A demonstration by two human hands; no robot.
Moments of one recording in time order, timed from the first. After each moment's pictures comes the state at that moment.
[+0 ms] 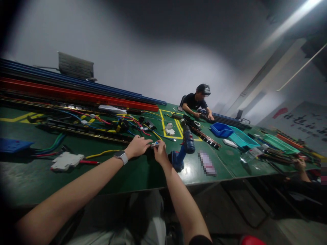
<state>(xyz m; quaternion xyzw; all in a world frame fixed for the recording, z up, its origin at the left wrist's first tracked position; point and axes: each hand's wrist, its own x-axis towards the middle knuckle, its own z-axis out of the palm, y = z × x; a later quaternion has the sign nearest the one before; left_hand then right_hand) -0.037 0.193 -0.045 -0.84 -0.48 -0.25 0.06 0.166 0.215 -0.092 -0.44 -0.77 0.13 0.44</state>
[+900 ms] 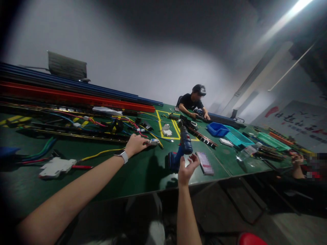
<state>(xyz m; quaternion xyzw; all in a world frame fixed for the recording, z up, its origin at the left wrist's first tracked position) -0.034 0.221 -0.045 -0.80 -0.53 -0.27 0.04 0.247 0.102 -0.022 -0.55 -0.49 0.03 0.68</state>
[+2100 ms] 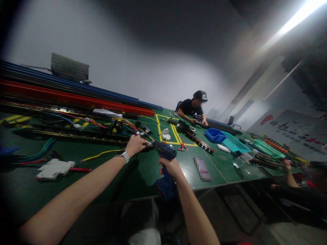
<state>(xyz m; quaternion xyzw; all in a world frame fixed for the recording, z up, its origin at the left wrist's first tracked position) -0.034 0.240 -0.045 -0.78 -0.56 -0.28 0.04 0.182 0.098 0.060 -0.56 -0.53 0.52 0.36</state>
